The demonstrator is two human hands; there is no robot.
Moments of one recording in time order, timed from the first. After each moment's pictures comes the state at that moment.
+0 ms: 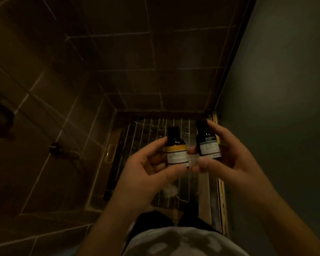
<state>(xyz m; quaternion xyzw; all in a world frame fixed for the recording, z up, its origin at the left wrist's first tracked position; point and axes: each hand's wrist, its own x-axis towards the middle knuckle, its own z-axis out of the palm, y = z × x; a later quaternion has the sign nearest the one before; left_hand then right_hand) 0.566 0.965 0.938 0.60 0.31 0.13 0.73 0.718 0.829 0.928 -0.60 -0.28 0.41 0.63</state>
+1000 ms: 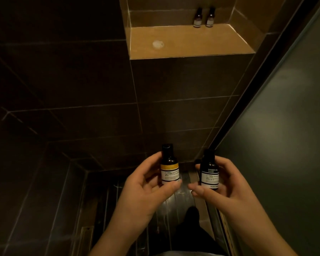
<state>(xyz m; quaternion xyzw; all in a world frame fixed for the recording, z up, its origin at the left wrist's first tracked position) 0.849 1.380 0.911 0.60 0.26 0.09 0.75 0.959 1.209 0.922 -0.68 -0.13 0.34 0.64</state>
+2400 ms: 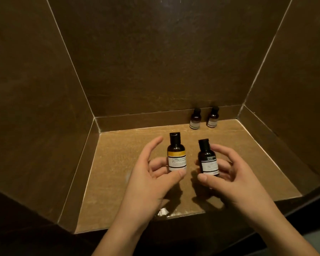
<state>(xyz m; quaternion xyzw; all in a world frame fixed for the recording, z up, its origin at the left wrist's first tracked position) 1.312 1.606 0.992 0.65 0.21 0.14 0.72 1.423 1.437 0.987 -0.70 -0.21 0.26 0.63</state>
